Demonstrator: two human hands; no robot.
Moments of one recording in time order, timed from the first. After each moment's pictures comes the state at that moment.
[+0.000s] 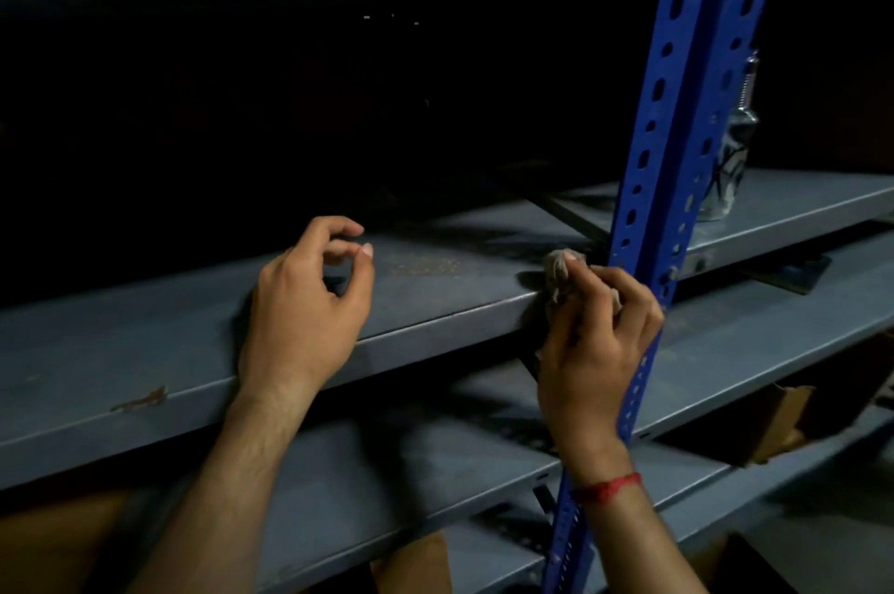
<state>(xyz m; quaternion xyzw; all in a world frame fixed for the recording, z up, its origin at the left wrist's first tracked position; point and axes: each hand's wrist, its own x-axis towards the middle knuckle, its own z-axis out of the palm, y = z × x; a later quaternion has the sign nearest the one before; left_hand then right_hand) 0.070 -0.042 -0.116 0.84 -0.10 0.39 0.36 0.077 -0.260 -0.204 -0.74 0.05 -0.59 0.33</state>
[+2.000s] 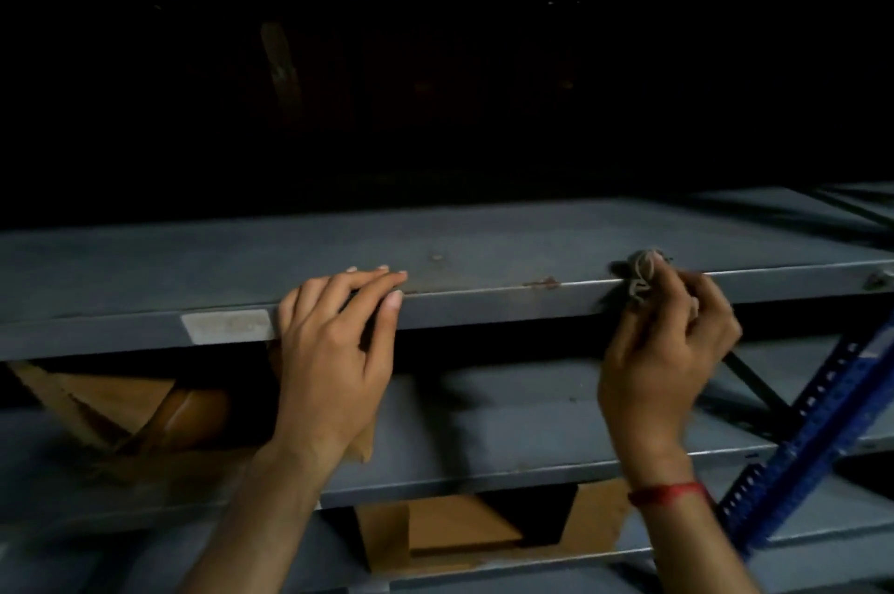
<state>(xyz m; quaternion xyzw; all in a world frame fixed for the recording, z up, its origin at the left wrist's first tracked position) -0.067 0.218 -0.174 0.88 -0.04 0.44 0.16 0.002 -0.038 -0.210 -0.77 0.02 -0.52 0.36</state>
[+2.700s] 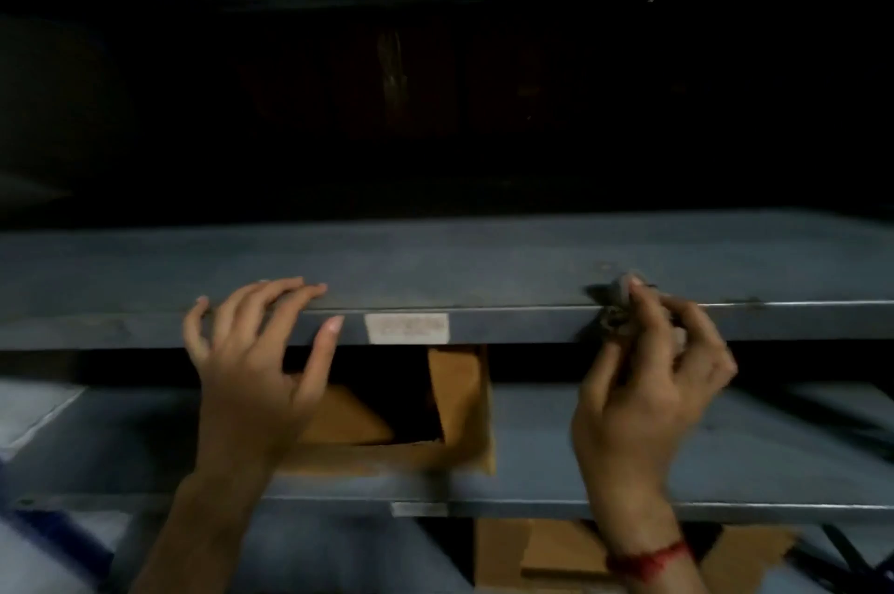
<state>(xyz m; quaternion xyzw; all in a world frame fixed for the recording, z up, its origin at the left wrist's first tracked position) -0.122 0.401 -0.184 0.86 0.08 0.50 0.03 -0.048 0.134 -0.208 -0.76 -0.05 -0.51 0.40</state>
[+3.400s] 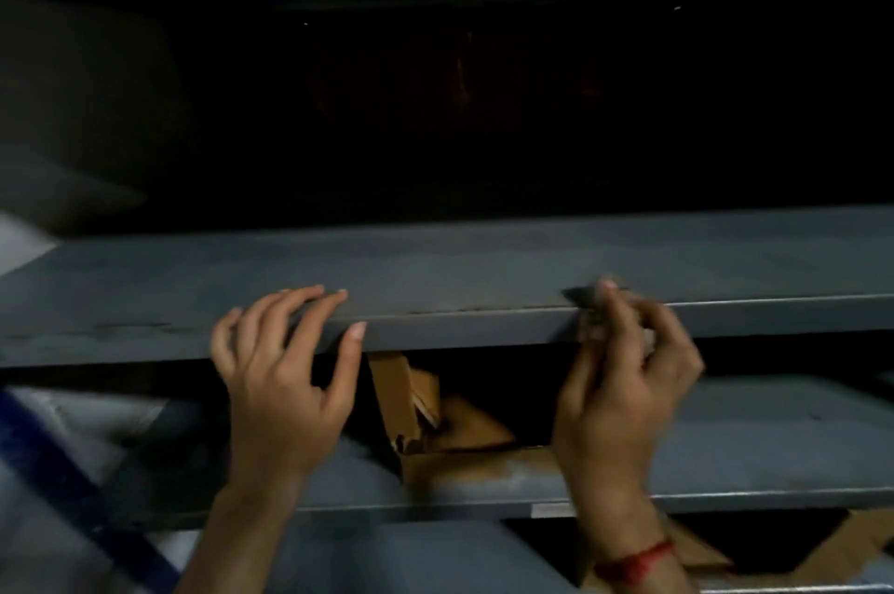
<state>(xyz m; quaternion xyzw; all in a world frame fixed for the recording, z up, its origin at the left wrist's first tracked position) -0.163 0.556 -0.188 0.85 0.04 0.52 0.07 -0.105 0.321 -0.208 -0.77 -0.04 -0.50 0.41</state>
